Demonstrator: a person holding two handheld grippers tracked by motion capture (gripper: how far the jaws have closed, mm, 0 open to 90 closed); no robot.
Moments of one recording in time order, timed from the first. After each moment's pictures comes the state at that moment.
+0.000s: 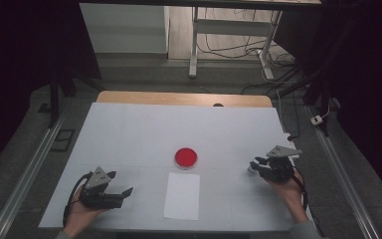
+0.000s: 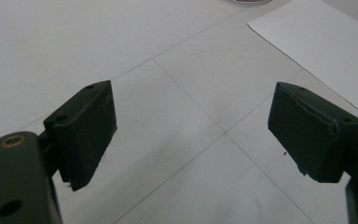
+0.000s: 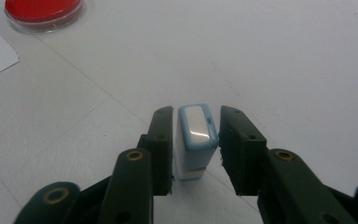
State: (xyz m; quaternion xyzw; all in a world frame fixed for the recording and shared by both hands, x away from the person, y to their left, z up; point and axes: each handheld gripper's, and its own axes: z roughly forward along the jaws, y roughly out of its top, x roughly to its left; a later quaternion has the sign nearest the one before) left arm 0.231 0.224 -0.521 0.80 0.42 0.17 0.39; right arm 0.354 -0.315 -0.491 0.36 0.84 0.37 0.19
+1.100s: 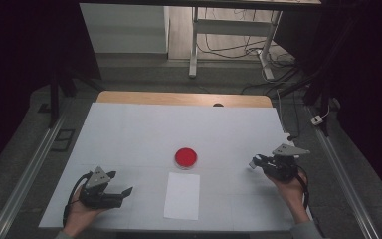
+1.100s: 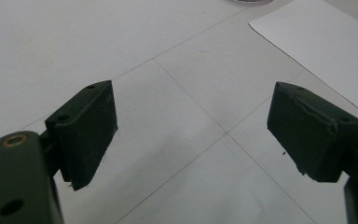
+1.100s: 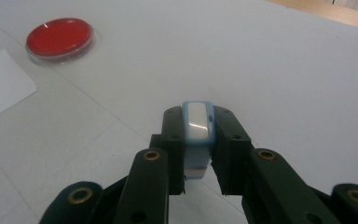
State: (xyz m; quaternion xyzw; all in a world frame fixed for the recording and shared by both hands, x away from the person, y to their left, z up) left arm 0.231 0.225 -0.522 0.80 0.42 0.17 0.39; right arm 0.349 -0.320 -0.477 0.36 0.81 0.41 0.20
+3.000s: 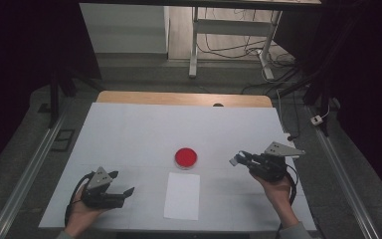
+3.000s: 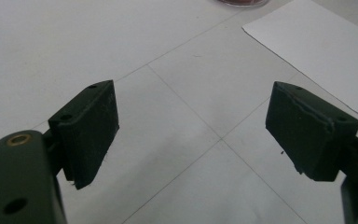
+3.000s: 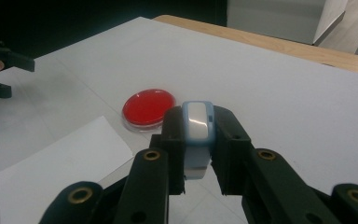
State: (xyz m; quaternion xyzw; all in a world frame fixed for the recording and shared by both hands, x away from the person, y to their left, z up) left arm 0.232 0.221 -0.522 0.80 0.41 0.17 0.40; right arm 0.329 -0.274 -0.450 0.31 0.78 0.52 0.15
